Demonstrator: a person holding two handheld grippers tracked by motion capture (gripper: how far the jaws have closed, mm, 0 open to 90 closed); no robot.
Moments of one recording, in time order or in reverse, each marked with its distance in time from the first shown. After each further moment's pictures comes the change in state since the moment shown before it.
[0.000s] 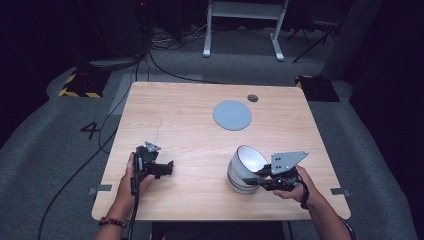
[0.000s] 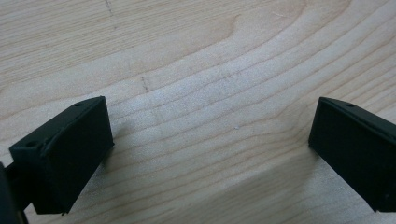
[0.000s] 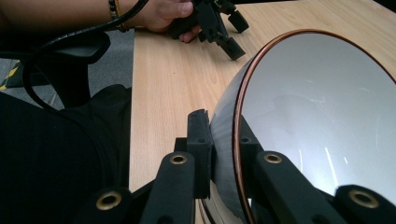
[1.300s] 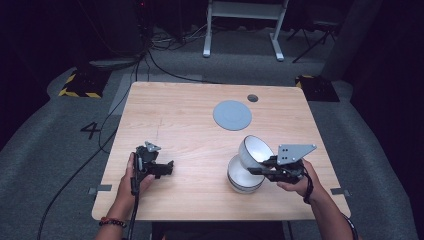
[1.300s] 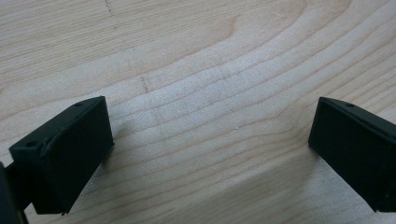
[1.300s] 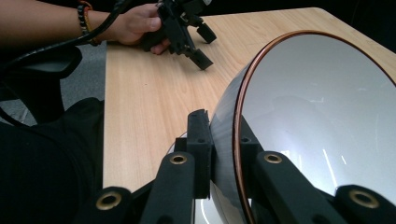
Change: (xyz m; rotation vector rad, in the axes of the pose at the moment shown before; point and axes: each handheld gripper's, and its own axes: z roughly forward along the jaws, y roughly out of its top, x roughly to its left) left arm 0.000 0.000 0.000 0.000 0.002 0.000; right arm -0.013 0.007 -0.015 -0.021 -0.098 0.030
